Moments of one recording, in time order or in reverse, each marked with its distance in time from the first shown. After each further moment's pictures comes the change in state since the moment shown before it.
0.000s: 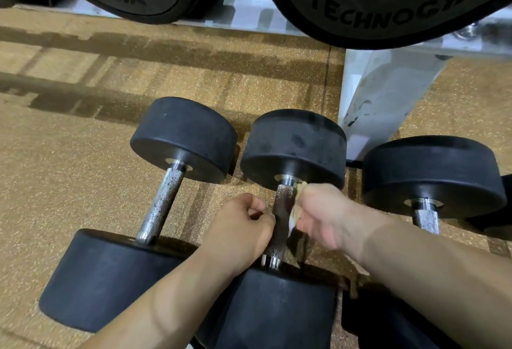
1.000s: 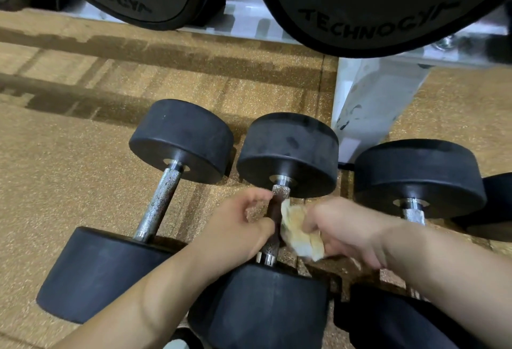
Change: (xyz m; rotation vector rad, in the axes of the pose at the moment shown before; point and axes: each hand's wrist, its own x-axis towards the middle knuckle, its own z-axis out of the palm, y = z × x) left_hand -0.013 0.004 -0.015 -0.143 -0.206 0.163; right_hand -0.031 0.002 -0.046 -0.513 -0.270 -0.079
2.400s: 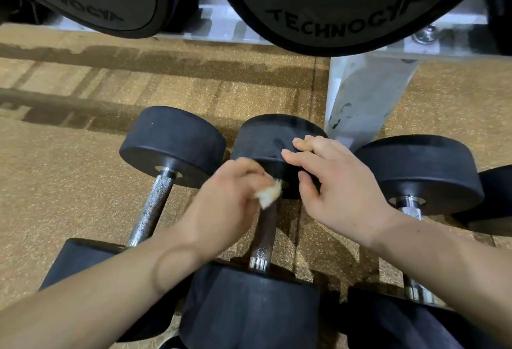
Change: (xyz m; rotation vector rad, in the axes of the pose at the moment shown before) left_hand 0.042 0.007 -0.018 0.740 0.175 0.796; right_hand 0.021 0.004 -0.034 -0.833 0.806 -1.088
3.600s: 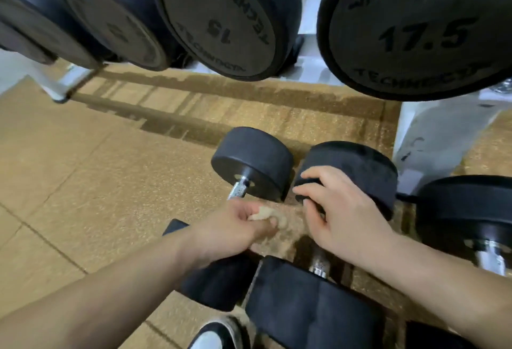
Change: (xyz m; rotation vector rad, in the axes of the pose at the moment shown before) left_hand -0.063 0.010 -0.083 -0.656 -0.242 -0.792; right_hand 0.016 -0.078 0.011 0.177 -0.052 -0.163
